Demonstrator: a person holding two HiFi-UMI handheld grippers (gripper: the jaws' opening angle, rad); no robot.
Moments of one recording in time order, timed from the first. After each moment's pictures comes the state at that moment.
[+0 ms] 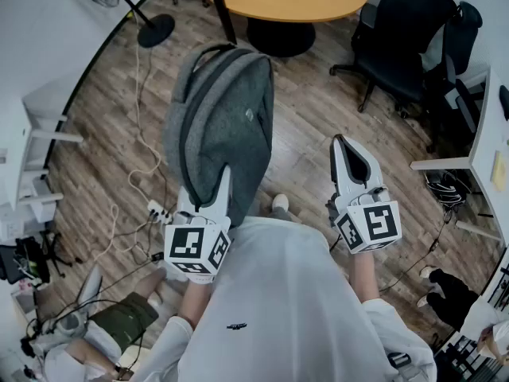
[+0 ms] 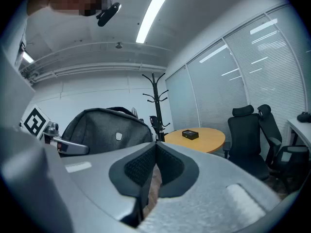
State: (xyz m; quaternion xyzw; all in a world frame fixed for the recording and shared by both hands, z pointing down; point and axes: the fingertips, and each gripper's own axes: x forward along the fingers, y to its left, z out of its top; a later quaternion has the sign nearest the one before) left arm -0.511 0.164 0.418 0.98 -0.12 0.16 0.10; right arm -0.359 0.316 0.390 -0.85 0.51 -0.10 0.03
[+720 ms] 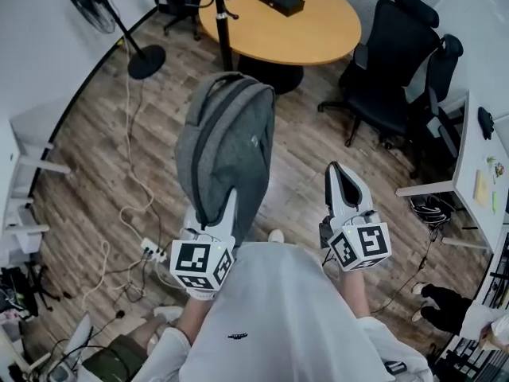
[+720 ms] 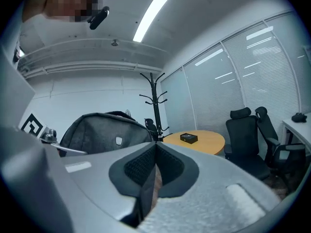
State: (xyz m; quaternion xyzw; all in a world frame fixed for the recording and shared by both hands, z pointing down) left arm -0.491 0.080 0.412 0.98 -0.07 0.15 0.13; right arm -0.352 0.234 0.375 -0.88 0.47 -0.10 0.05
